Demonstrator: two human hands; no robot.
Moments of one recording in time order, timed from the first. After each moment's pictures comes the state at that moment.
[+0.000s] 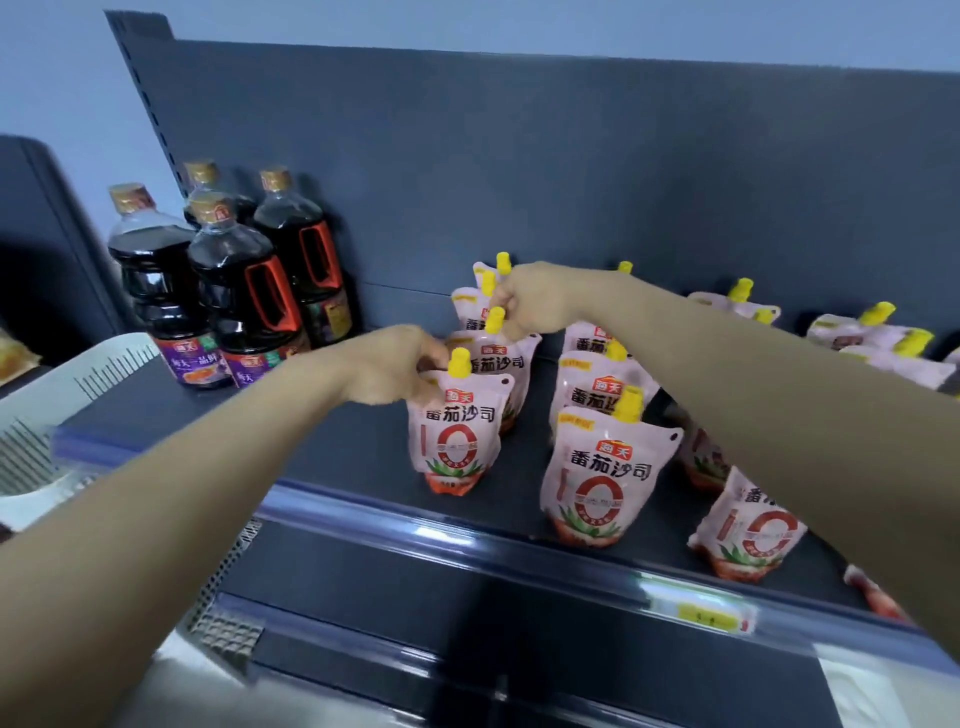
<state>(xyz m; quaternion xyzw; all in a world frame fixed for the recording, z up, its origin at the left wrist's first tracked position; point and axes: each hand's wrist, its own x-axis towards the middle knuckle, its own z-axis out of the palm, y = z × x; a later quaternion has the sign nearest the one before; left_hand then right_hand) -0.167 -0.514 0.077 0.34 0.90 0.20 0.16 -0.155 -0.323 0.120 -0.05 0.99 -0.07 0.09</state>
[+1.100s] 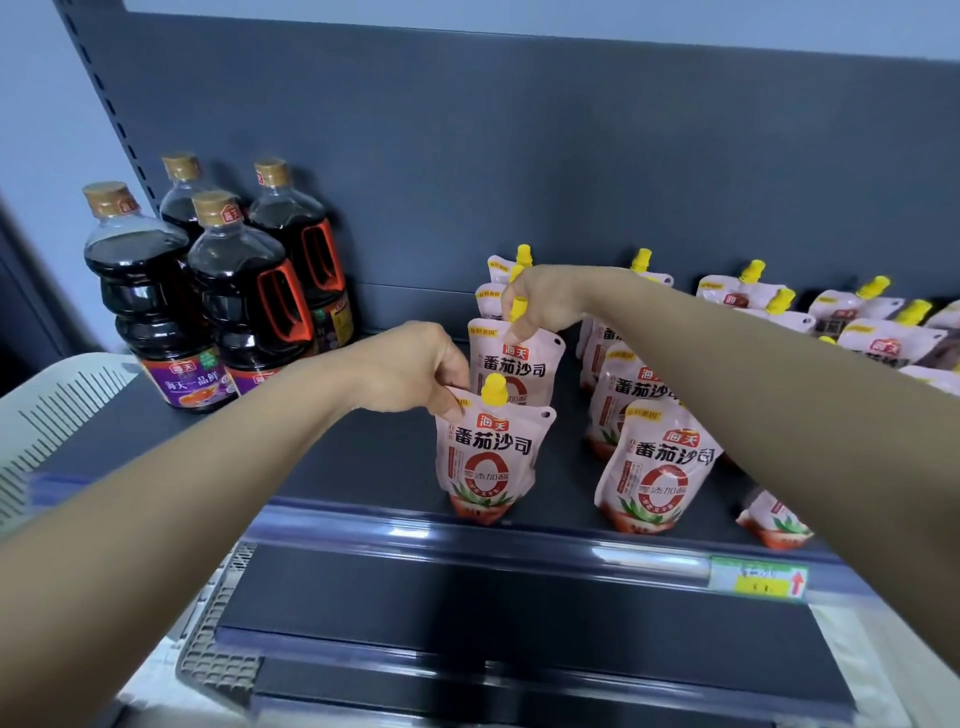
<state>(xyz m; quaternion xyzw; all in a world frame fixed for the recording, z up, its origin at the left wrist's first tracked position) -0.192 -0.551 0.075 0.43 0.86 0.22 0.17 -0.189 -0.349 0.104 0.04 0.99 -0.09 0.14</state>
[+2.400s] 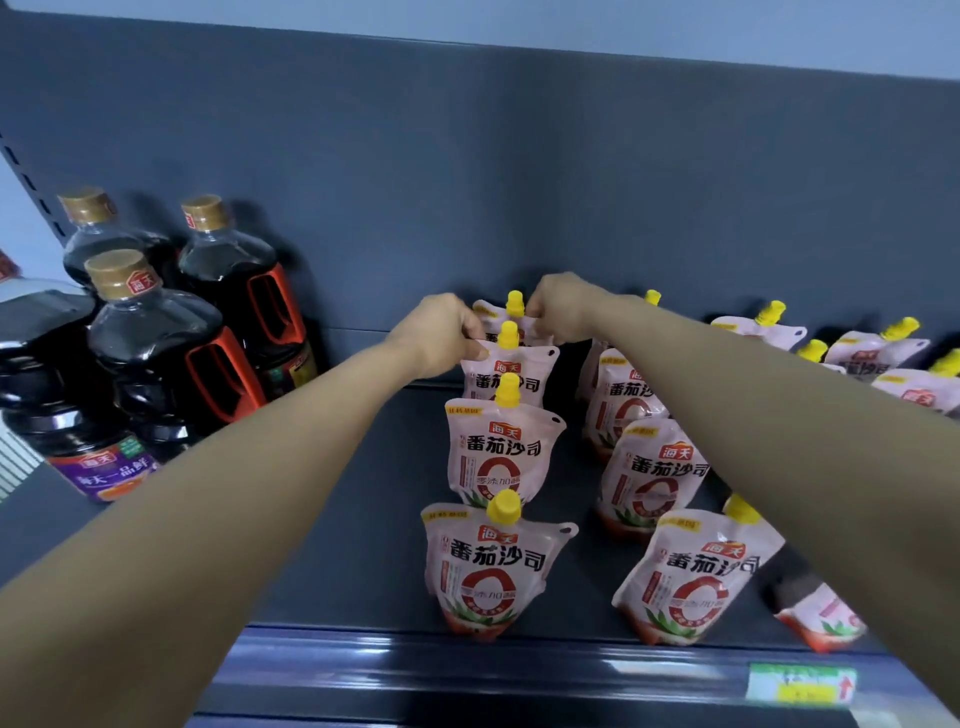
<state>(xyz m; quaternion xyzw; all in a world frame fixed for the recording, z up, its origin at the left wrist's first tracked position) -0.320 -0.449 0.059 0.36 0.87 0.32 0.09 -0.266 -0.284 0.092 0.12 0.99 -0.04 0.06</state>
